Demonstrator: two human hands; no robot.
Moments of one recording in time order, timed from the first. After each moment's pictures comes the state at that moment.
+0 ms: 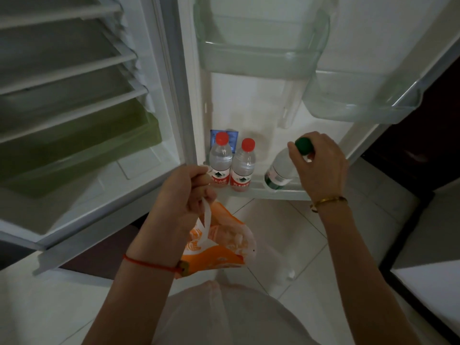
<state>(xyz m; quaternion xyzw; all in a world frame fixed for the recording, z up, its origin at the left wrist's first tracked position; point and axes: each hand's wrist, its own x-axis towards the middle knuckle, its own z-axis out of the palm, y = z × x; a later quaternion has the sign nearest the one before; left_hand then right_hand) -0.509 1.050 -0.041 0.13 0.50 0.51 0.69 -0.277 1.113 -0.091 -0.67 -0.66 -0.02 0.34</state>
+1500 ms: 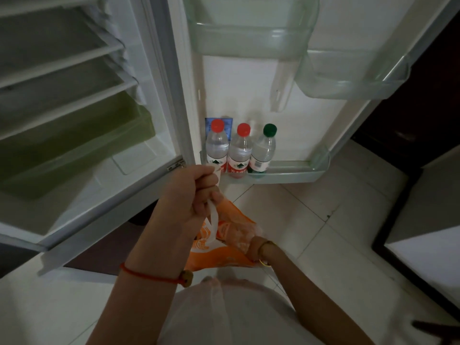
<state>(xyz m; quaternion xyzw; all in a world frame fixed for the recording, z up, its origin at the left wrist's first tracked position) -0.511 1.021 -0.034 0.16 0.47 0.46 0.74 -0.344 1.016 -0.296 -0.69 -0.54 0.45 -0.19</state>
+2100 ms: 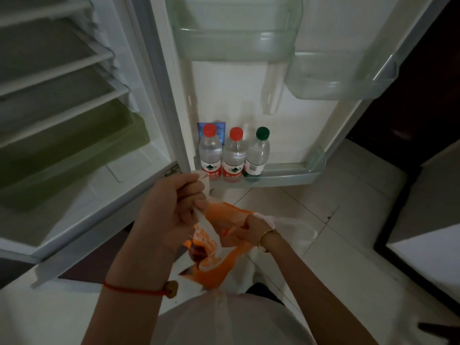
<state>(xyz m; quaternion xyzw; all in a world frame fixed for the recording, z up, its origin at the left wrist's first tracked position) -0.519 1.020 -0.041 0.15 0.43 0.46 0.76 -0.341 1.048 -0.244 -0.70 -0.60 0.38 -0.05</state>
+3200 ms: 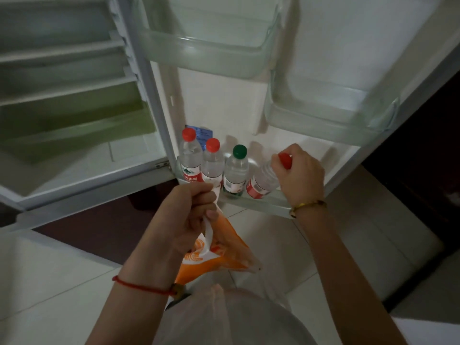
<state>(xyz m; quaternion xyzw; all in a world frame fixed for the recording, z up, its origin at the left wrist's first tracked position) -0.375 1.042 -0.052 0.08 0.48 0.52 0.70 -0.196 1.150 -0.096 -0.65 -0.70 0.11 0.27</state>
